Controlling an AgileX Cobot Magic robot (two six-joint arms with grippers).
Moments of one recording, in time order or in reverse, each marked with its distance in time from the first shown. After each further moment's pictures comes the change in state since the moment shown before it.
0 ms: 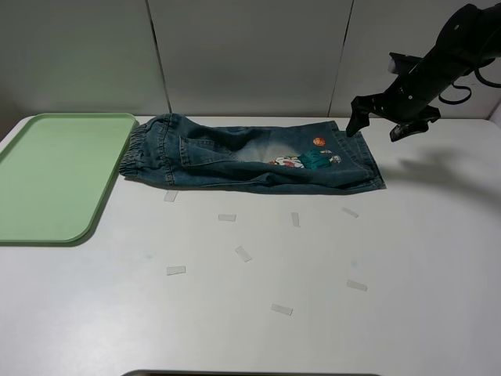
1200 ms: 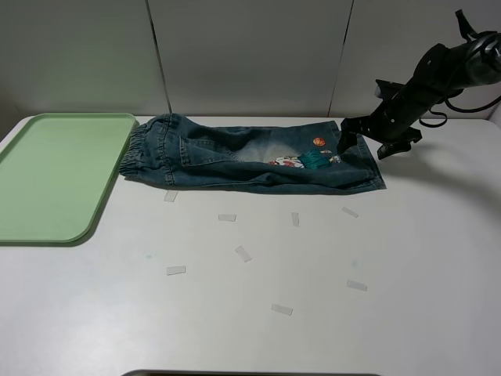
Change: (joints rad) left arm 0.000 0.000 0.000 0.000 0.000 0.000; right arm 0.000 0.157 -0.055 0.038 -0.064 -0.026
